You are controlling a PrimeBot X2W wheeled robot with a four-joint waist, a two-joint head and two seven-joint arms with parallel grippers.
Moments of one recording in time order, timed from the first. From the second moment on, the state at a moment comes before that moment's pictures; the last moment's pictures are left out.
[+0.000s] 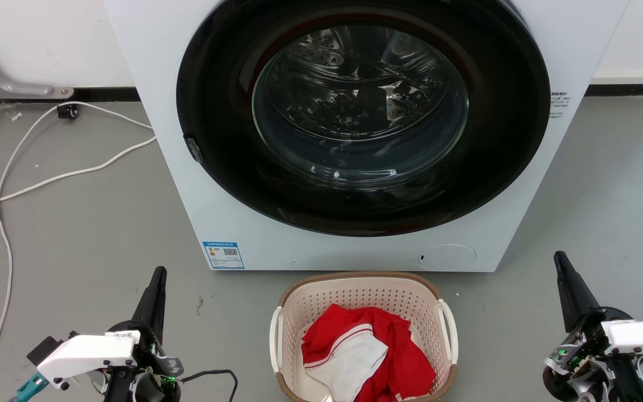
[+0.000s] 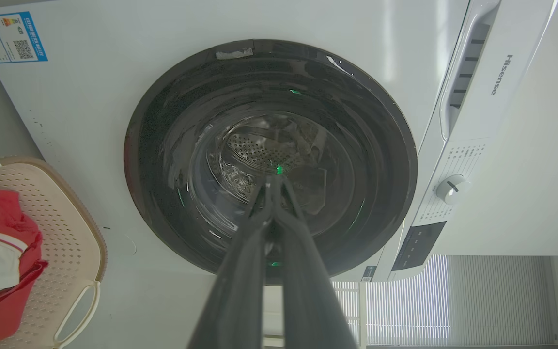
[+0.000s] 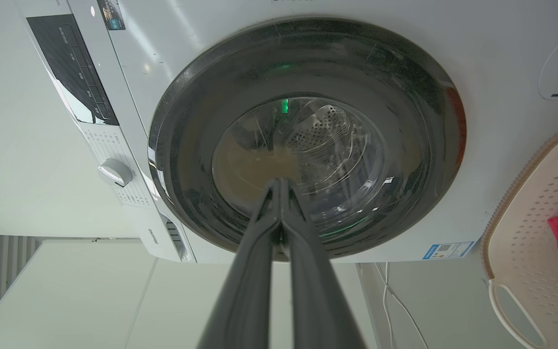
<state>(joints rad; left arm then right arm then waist) -0.10 0.06 0.10 0.25 -1.62 -0.13 0.10 -0.10 -0.05 -0.11 0.25 1.61 0.13 0.11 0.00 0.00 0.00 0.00</state>
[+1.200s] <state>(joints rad) -0.07 0.05 0.05 0.25 -1.59 -0.13 0.06 -0.06 -0.05 -0.08 0.24 1.55 0.13 0.06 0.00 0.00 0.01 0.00</state>
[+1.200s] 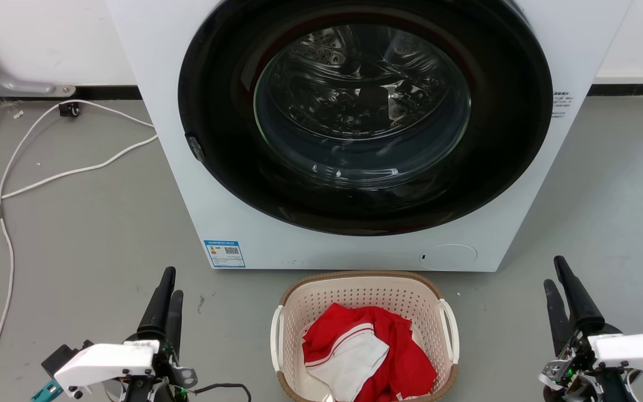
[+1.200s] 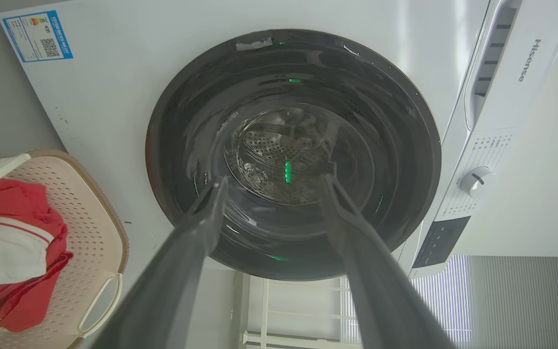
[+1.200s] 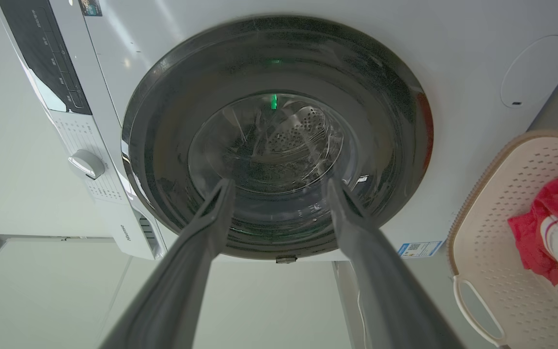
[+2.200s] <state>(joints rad) -0.11 0.07 -0.06 0.19 -0.89 -0.12 -0.06 -0.03 -0.06 -0.07 0.08 0.79 0.13 0.01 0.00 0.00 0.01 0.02</state>
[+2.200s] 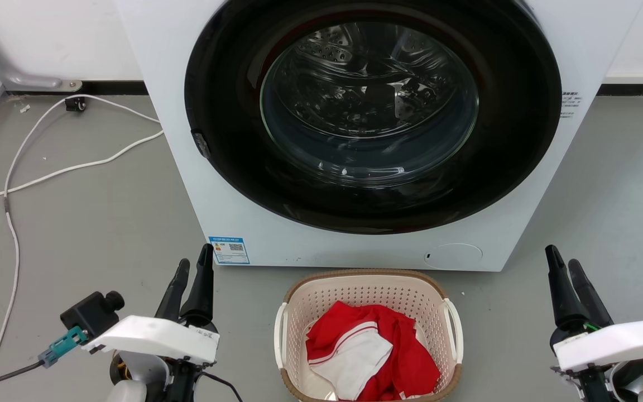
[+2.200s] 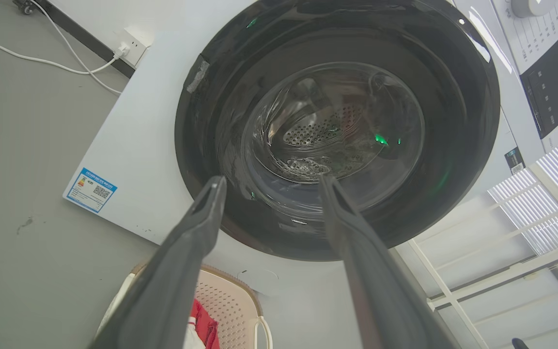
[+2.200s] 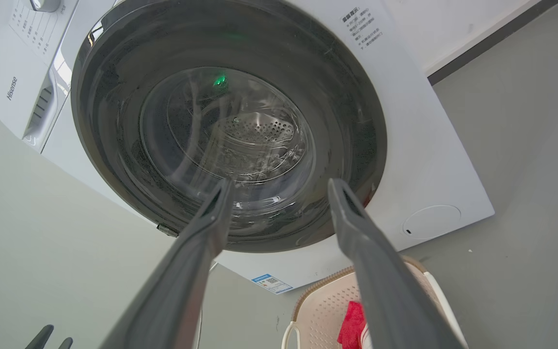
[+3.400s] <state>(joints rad) -0.12 0.09 -0.15 0.19 -0.46 -0.09 -0.16 0.04 -0.05 -0.07 -0.03 0.36 0.13 0.03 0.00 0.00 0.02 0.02</state>
